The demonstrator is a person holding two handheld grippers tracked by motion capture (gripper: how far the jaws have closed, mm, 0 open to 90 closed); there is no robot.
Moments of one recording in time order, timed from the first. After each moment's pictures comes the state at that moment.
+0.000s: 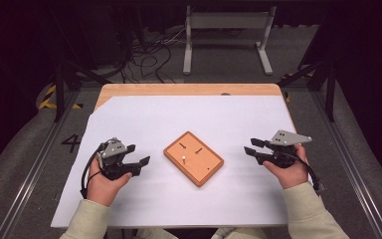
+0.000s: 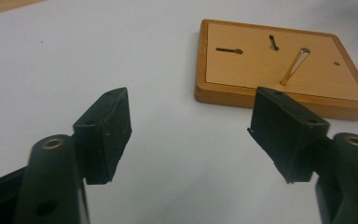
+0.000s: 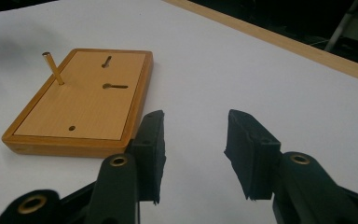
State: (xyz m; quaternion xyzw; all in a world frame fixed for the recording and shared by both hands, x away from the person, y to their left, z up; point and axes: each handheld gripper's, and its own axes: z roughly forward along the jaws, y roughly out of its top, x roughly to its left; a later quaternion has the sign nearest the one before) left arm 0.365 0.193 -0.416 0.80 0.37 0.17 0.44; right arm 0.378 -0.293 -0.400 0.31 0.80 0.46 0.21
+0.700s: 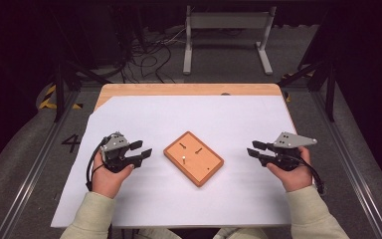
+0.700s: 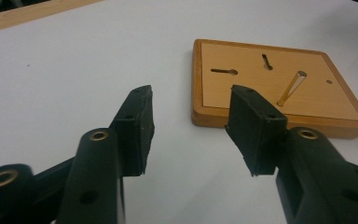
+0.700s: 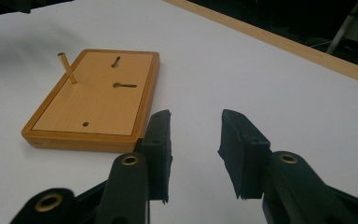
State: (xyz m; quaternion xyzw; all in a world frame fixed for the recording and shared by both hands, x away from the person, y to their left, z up) left arm 0.386 0.187 -0.417 0.80 0.35 0.16 0.47; right arm 0.366 -0.297 -0.392 0.31 0.80 0.46 0.21
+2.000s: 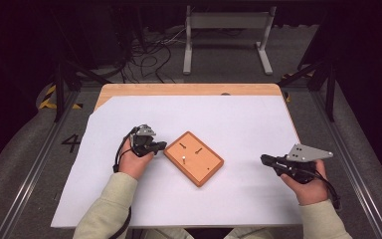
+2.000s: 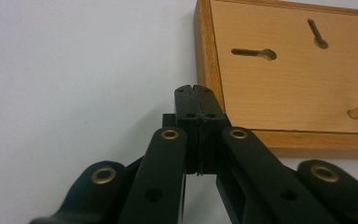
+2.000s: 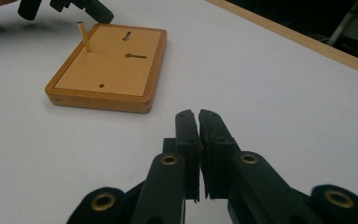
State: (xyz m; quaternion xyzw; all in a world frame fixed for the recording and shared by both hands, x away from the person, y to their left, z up) left arm 0.449 0.139 -0.456 0.84 0.34 0.09 0.40; right arm 0.331 -0.321 -0.390 0.29 0.82 0.44 0.22
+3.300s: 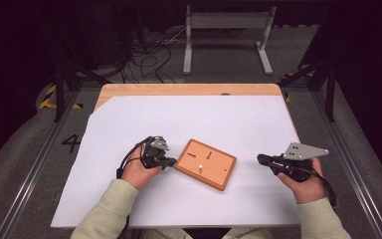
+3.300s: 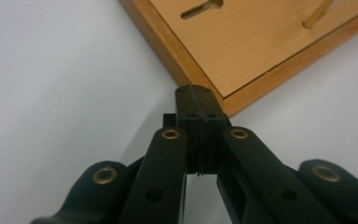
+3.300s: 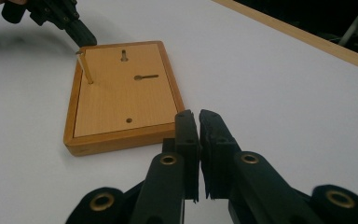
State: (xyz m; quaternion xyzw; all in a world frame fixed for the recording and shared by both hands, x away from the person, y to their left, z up) left arm 0.411 0.104 -0.447 0.91 0.24 0.03 0.35; right arm 0.336 -0.314 -0.391 0.29 0.82 0.45 0.20
